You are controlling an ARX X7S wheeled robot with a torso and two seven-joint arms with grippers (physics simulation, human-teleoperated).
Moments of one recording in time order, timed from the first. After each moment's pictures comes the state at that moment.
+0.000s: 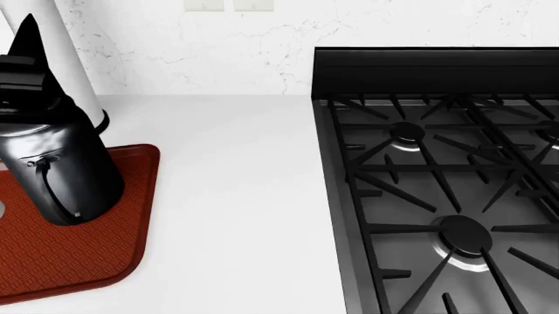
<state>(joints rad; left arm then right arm) -0.93 -1.02 -0.06 0.81 -1.54 -0.96 -0.97 1.90 0.52 -0.62 -0.34 0.89 0.85 0.47</state>
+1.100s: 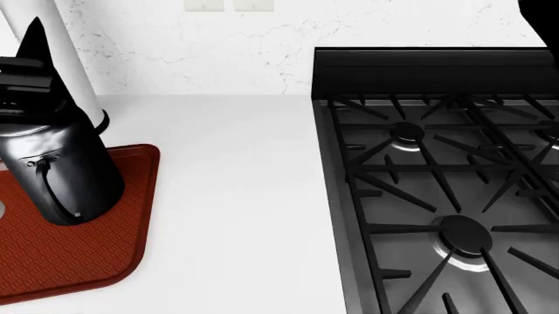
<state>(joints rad) -0.93 -1.02 -0.03 0.81 -1.52 -0.96 -0.96 1.84 0.34 -0.69 -0.13 0.62 0.65 0.27</state>
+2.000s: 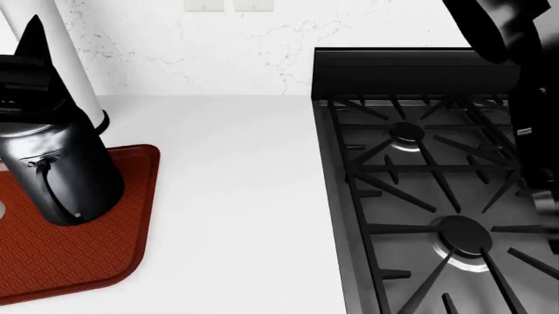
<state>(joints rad) -0.95 -1.03 -0.02 0.80 -1.53 -0.96 -0.96 1.84 0.24 -0.75 0.12 0.44 0.46 0.05</state>
